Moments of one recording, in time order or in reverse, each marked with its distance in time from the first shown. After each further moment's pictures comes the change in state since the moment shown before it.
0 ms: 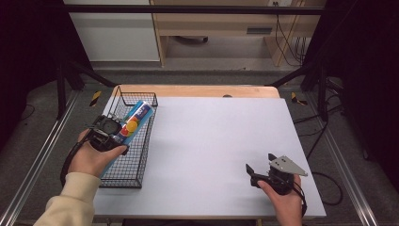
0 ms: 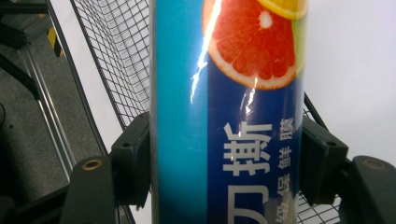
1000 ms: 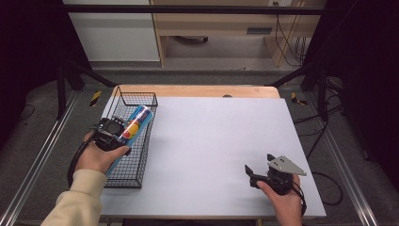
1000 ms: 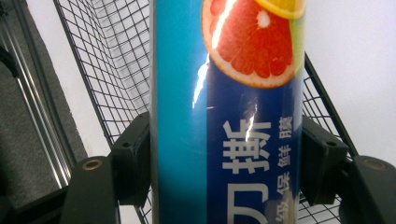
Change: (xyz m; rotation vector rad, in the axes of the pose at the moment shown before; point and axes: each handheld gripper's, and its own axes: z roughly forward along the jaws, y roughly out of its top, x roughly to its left) left arm 0.003 0.002 0.028 0.069 -0.034 -0.059; right arm 0.001 0.000 0.001 0.014 0.016 -0.012
